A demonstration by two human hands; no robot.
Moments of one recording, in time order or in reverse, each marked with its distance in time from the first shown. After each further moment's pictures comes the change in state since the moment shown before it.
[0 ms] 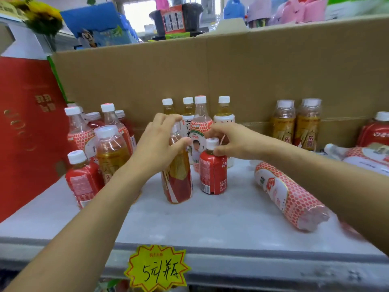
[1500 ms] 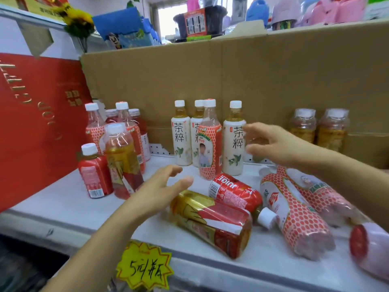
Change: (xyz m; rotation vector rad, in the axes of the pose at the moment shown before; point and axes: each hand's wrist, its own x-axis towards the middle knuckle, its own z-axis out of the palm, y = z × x) left_hand -0.070 0.000 0.035 -0.405 -0.252 -0.442; right_hand -0.025 0.050 -0.036 0.170 0.009 0.012
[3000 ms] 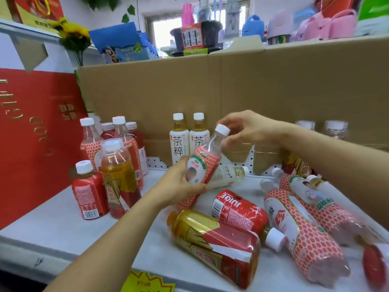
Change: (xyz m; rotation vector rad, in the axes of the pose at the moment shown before) left_hand 0.073 0.021 0.007 -0.028 -0.028 0.138; right_hand 0.086 -0.019 -0.020 0.025 -0.151 -0.169
